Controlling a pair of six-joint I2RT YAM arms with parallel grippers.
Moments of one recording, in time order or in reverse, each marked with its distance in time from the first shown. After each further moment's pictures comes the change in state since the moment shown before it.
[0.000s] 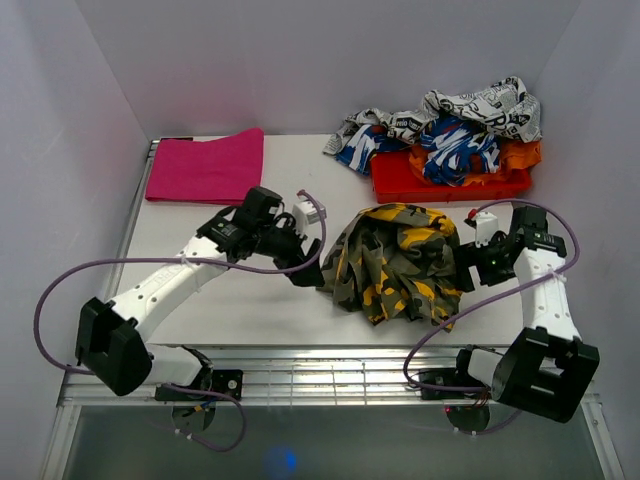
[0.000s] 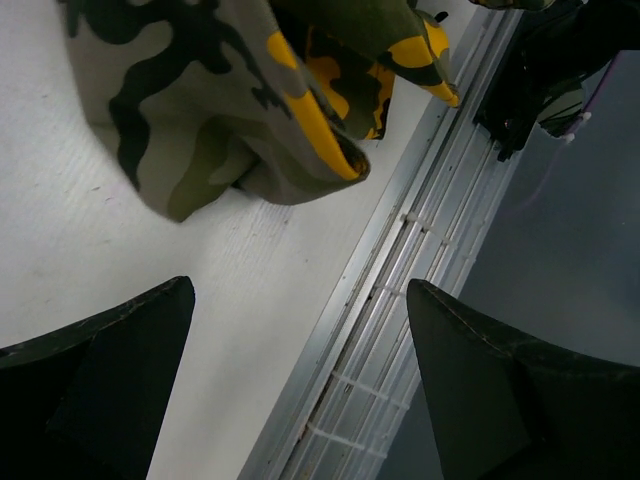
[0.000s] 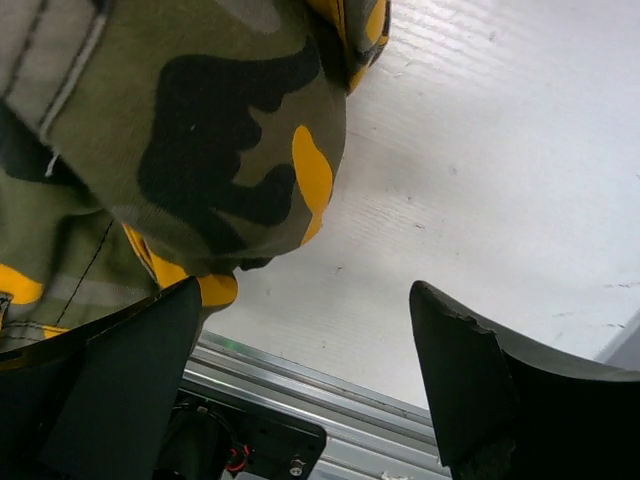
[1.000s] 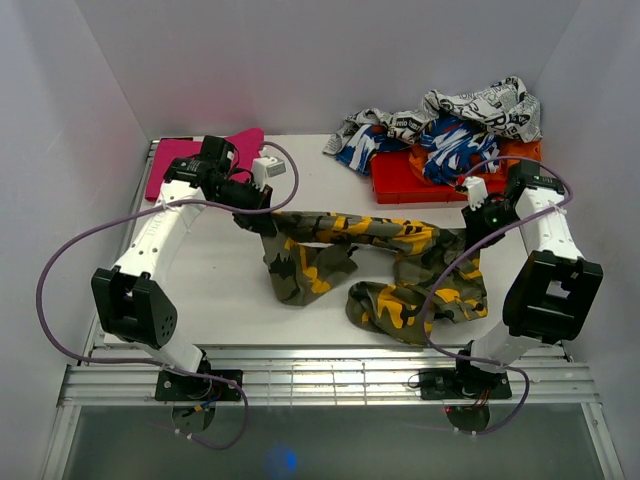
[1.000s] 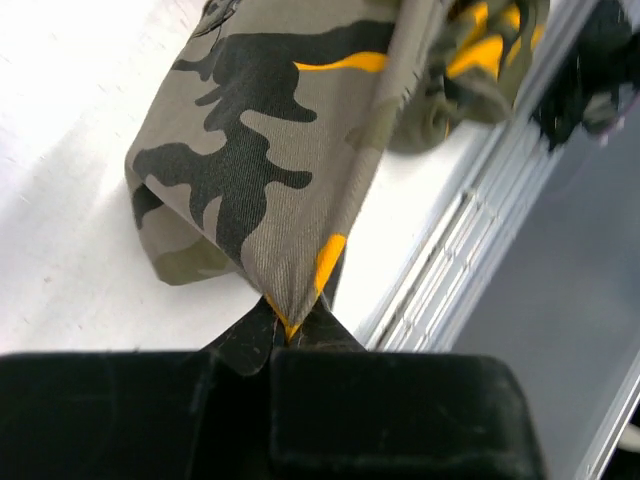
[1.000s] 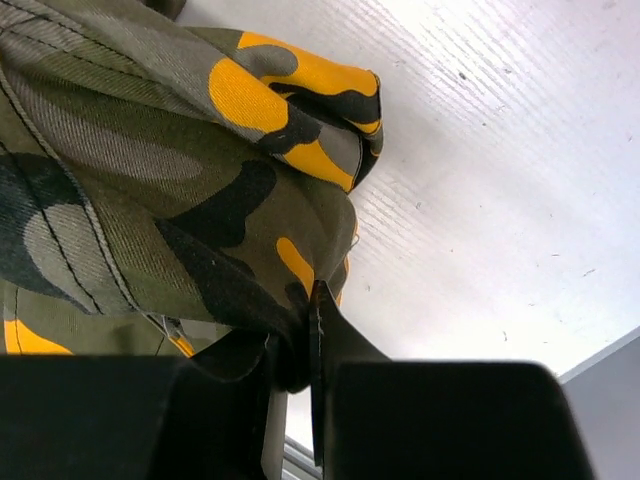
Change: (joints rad) left arm 0.335 0.300 0.439 -0.382 0.104 0.277; right arm 0.037 0.457 0.411 -0.100 -0.086 -0.200
